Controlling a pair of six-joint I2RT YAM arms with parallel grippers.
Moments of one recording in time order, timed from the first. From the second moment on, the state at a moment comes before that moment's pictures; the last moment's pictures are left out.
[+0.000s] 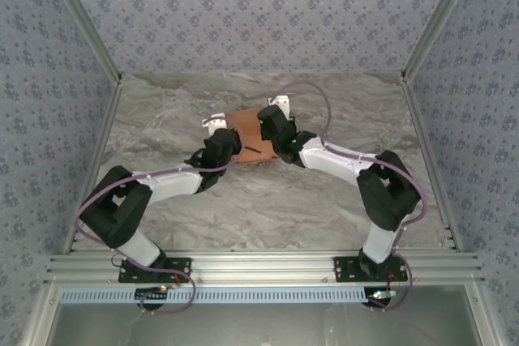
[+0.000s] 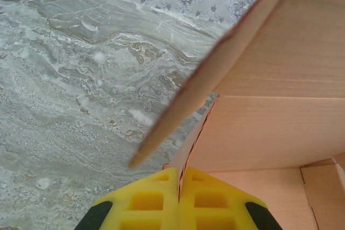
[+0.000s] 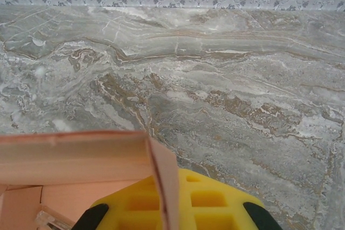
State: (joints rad) left arm -0.70 1.59 0.77 0.36 -0.53 -0.56; right arm 0.73 1.76 1.20 -0.07 0.54 0.40
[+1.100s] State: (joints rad) left arm -0.88 1.71 0.56 0.76 -0.82 -0.53; right arm 0.77 1.70 0.87 0.30 0.52 0.56
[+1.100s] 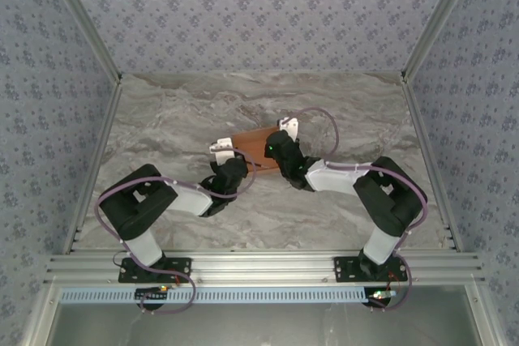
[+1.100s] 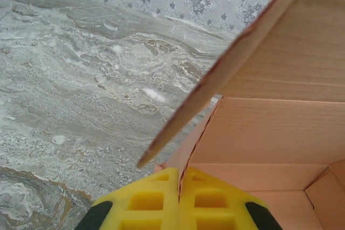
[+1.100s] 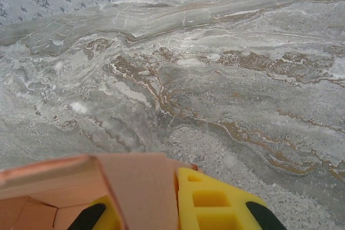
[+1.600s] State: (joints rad) left arm -0.94 1.76 0.50 0.94 -0.90 -0.49; right arm 0.81 1.68 0.79 0.34 0.57 0.59
